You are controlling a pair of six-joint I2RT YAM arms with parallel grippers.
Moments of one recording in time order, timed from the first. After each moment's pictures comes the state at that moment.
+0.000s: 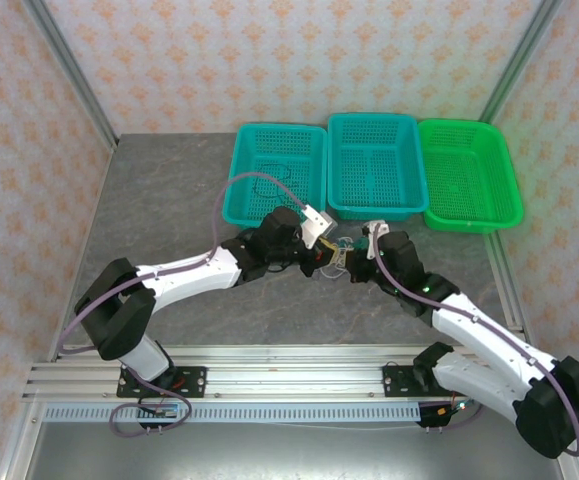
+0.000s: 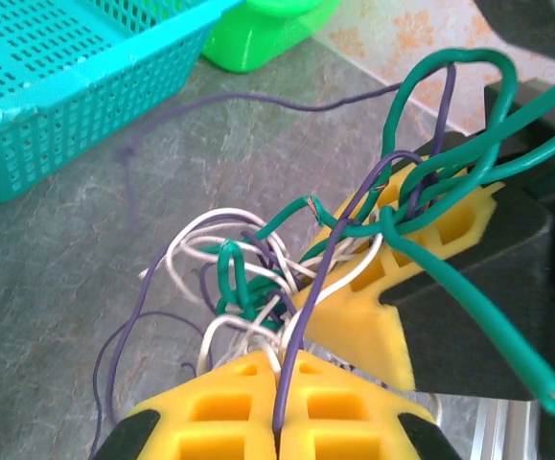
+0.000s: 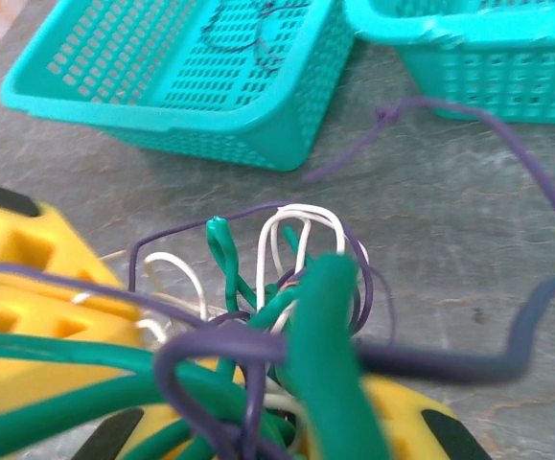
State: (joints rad) left arm -0.79 1.59 1.00 0.07 0.32 -0.18; right arm 0.57 0.91 0.56 -0.26 -0.01 0.43
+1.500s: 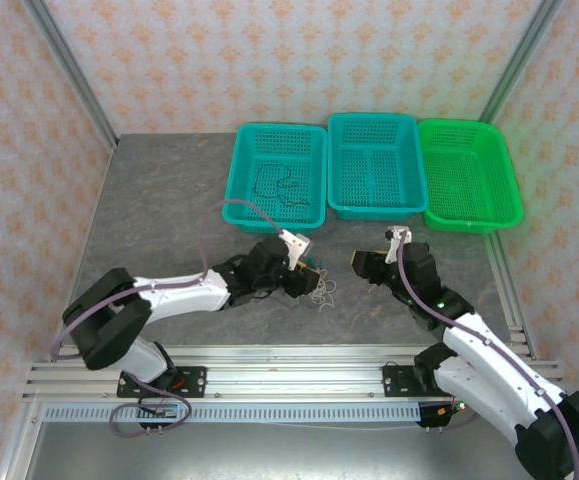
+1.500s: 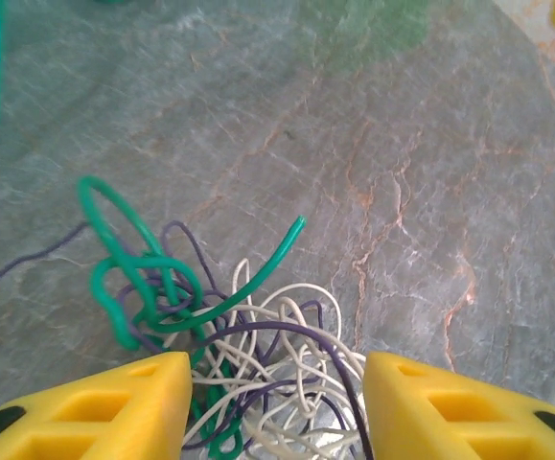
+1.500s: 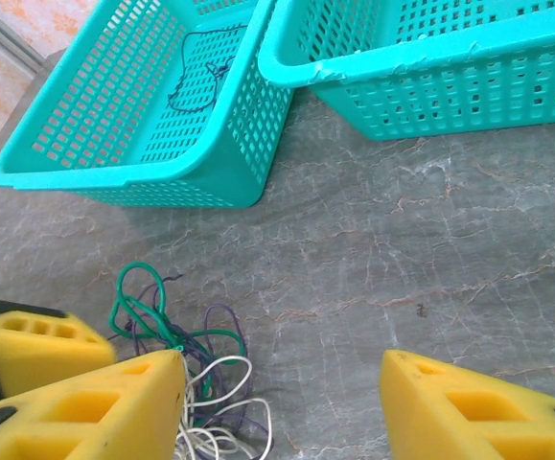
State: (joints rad) left arm -0.83 1.48 0.73 0.14 0.11 -0.37; right arm 0.48 0.74 0.45 -0.23 -0.03 0.50
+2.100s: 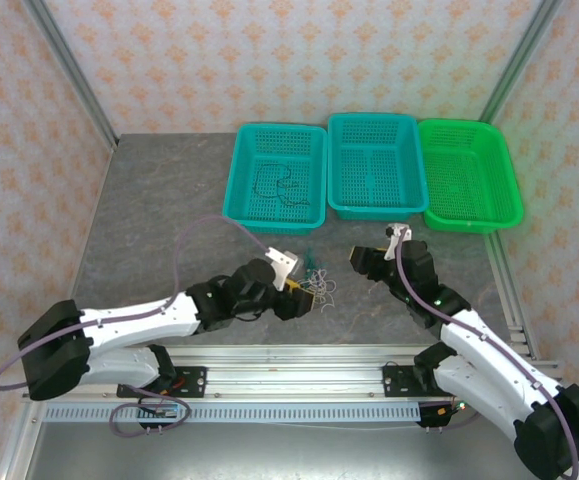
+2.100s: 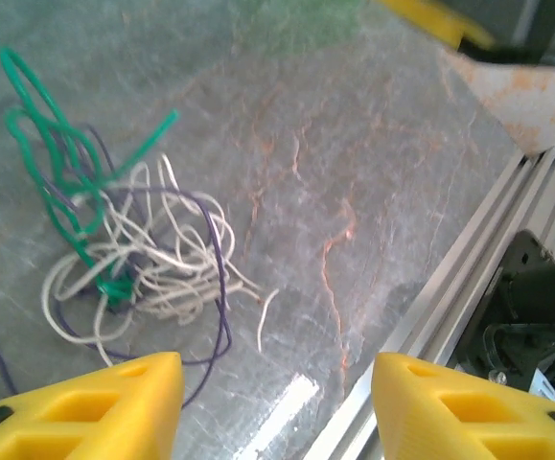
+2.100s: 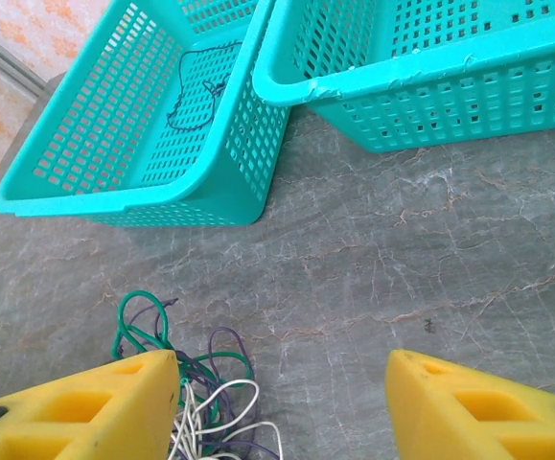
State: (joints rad) left arm -0.99 1.23 0.64 -0.02 0.05 -0.57; right arm 0.48 0.78 0.45 -0.17 -0.02 0.56
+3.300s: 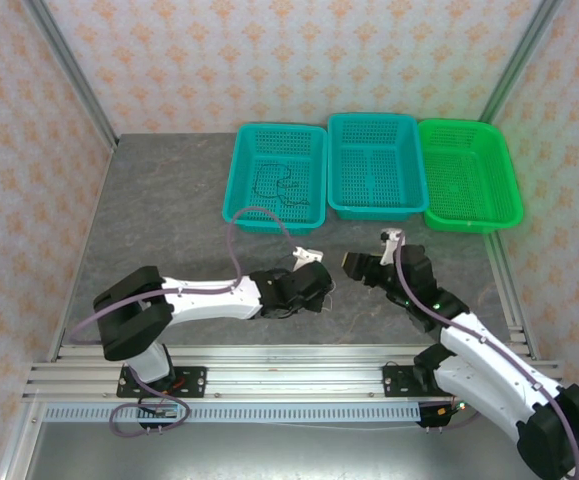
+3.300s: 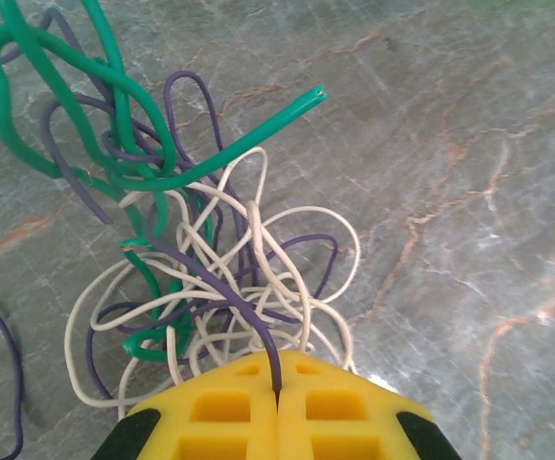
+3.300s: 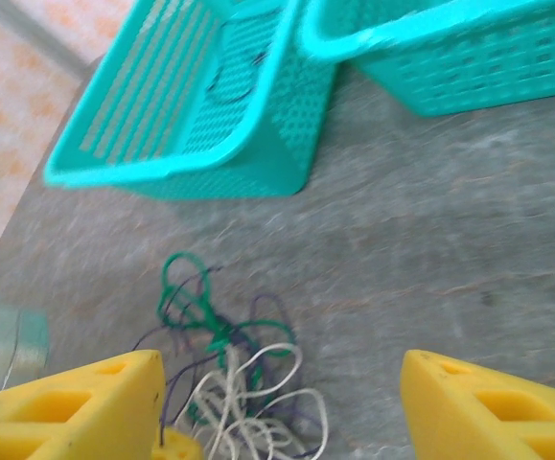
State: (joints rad) left arm -1.06 1.63 0.95 -0.23 -0.25 -0.77; right arm 0.52 0.77 0.41 -0.13 -0.12 0.58
